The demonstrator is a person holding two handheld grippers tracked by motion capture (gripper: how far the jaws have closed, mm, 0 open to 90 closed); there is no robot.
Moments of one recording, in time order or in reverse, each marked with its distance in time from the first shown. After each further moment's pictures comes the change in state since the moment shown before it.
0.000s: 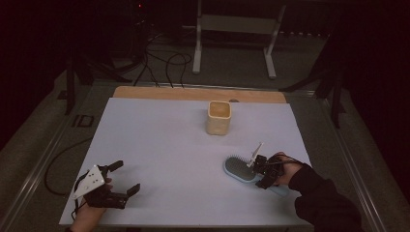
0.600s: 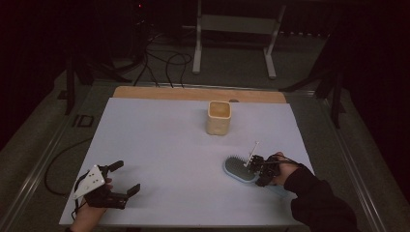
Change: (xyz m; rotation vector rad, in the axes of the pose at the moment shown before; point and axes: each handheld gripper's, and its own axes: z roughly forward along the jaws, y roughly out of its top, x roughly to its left) left arm 0.000 0.000 0.000 0.002 -0.003 0.001; right arm 0.001 0.009 0.007 0.074 0.015 0.045
